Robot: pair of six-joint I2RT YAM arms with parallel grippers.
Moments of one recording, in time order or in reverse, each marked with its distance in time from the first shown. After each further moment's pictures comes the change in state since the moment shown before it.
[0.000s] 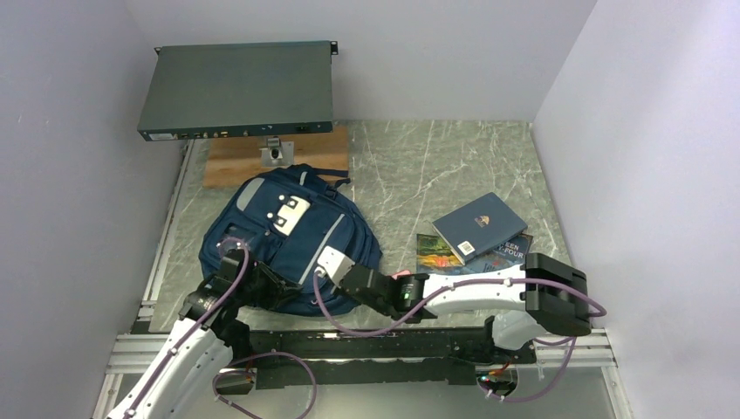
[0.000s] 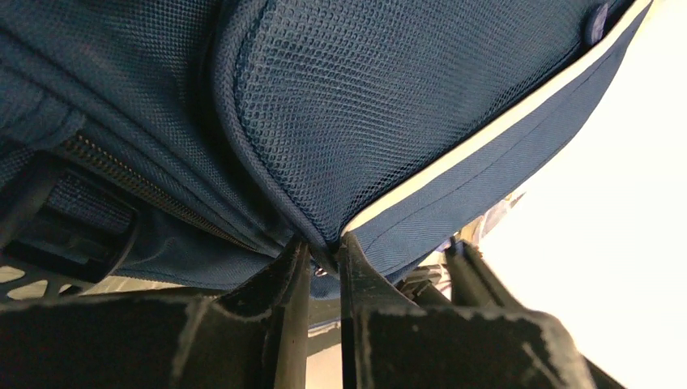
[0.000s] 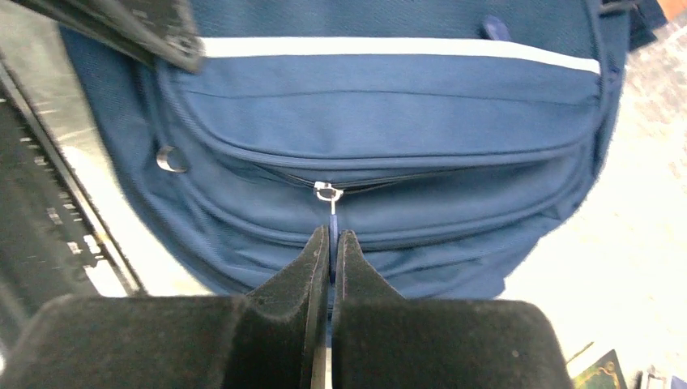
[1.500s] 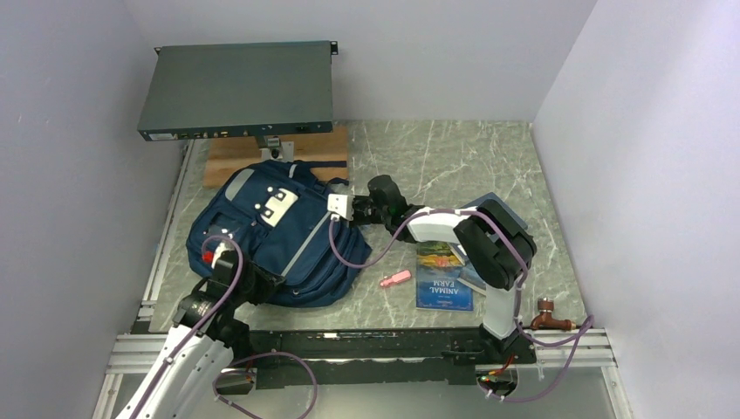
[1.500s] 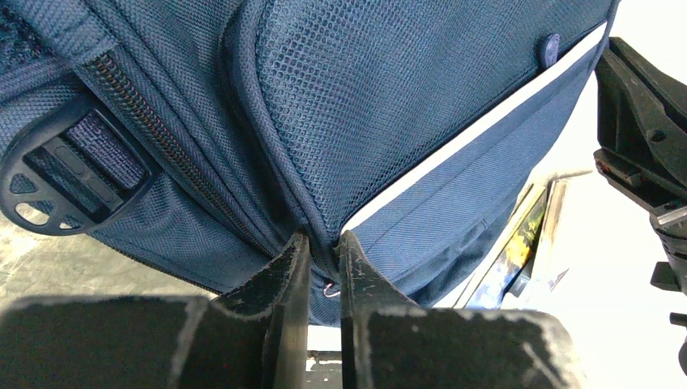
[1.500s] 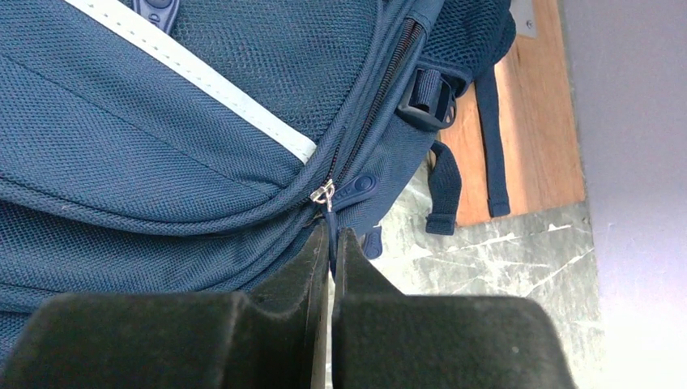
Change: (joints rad) left arm 0.018 -0.084 0.032 -0.076 -0.260 0.107; right arm -0.666 0.427 0.238 0.340 -0.790 -0.842
